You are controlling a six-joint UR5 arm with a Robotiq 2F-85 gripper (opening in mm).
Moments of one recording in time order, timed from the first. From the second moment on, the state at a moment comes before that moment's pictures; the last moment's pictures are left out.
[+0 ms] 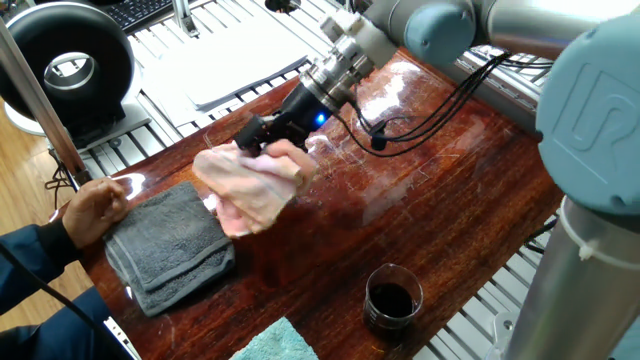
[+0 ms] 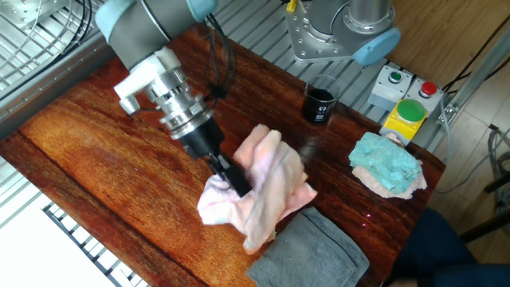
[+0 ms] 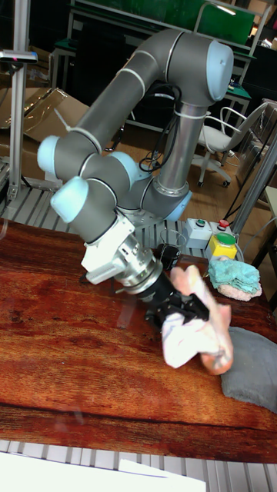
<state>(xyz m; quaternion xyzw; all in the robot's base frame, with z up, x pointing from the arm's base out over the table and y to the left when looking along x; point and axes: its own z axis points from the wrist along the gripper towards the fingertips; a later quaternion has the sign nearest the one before) 0.581 0.159 0.070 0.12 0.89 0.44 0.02</state>
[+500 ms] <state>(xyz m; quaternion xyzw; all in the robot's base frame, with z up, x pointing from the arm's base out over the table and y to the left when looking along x) 0.544 0.142 0.033 0.08 0.94 0.34 0.02</state>
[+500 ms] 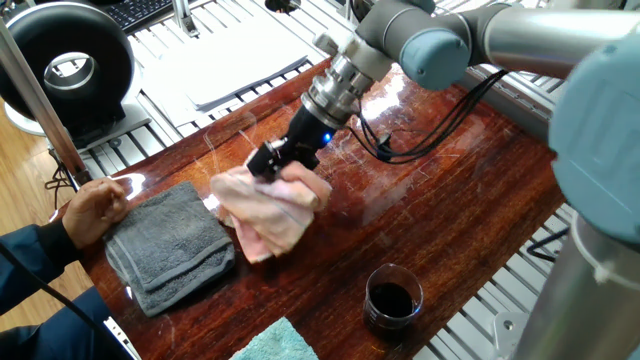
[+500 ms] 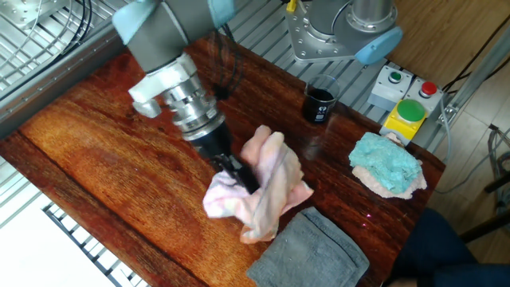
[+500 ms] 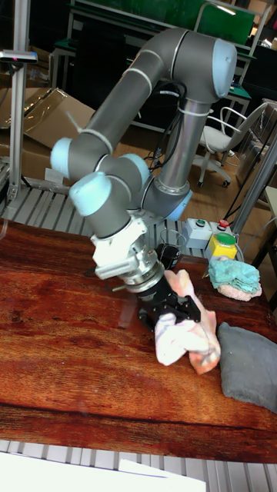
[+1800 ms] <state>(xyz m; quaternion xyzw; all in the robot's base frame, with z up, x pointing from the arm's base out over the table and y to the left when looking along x) 0.516 0.076 -0.013 -0.03 0.98 0.17 0.05</state>
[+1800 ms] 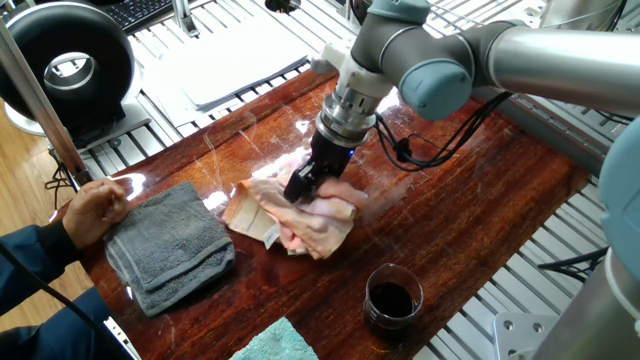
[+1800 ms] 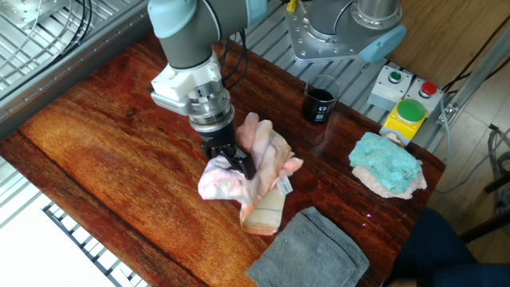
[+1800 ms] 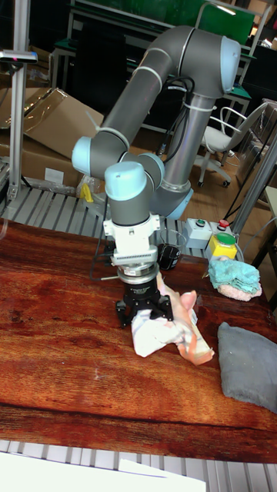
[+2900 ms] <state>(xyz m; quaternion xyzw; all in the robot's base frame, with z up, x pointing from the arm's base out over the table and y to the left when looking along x) 0.511 0.018 -0.022 -0.12 0.99 0.04 0.05</state>
